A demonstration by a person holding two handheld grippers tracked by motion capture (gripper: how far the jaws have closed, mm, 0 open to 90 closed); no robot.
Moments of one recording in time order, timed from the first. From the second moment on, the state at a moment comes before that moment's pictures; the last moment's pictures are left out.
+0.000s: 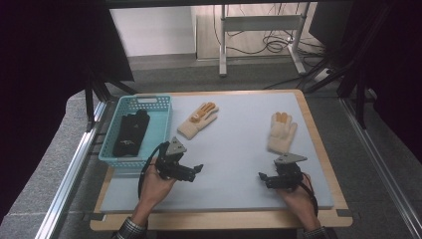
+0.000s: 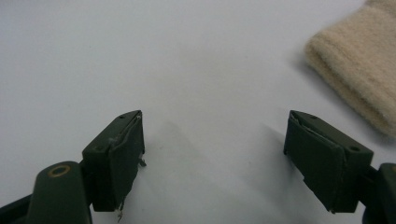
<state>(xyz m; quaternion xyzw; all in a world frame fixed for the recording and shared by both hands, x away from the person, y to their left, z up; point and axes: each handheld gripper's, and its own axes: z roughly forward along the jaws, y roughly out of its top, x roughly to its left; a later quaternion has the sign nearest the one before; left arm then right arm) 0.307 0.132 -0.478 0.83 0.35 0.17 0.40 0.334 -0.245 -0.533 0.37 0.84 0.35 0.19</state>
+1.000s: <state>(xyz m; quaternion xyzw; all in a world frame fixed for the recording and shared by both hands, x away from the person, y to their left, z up) 0.292 0.128 -0.549 0.84 0.39 0.14 0.35 0.335 -0.245 -0.532 0.38 0.84 0.35 0.19</state>
